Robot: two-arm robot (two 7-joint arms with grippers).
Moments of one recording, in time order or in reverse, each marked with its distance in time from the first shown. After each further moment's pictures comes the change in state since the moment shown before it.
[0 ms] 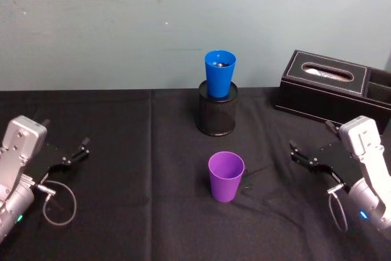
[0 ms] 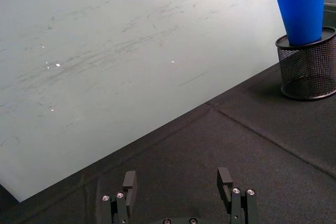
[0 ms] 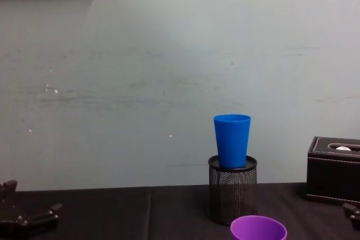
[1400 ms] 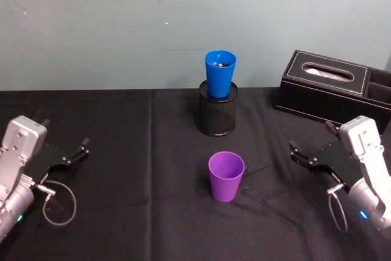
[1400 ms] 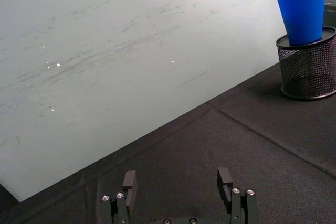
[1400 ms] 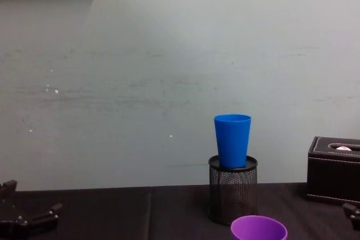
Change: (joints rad) left arm 0.000 0.000 0.000 0.000 0.000 0.000 0.000; right arm 0.000 0.000 0.000 0.000 0.000 0.000 0.000
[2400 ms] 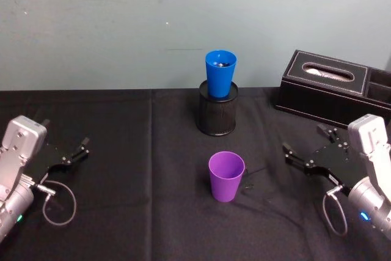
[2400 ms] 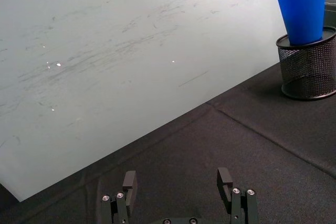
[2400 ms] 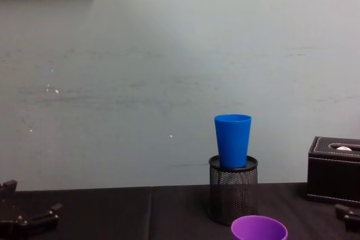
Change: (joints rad) left arm 0.000 0.000 0.000 0.000 0.000 0.000 0.000; right arm -0.015 -0.011 0.041 0.003 0.089 -0.019 0.130
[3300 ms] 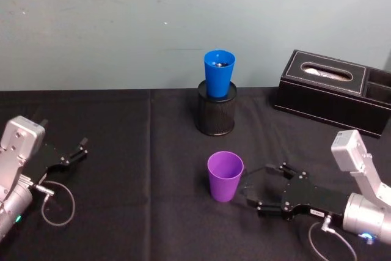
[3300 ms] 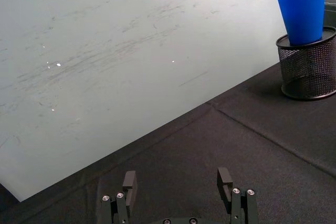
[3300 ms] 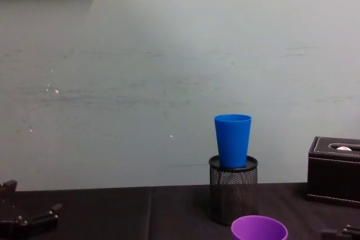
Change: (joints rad) left arm 0.000 0.000 0.000 0.000 0.000 0.000 0.000; right arm 0.029 0.082 -0.043 -0.027 0.127 0.083 0.553
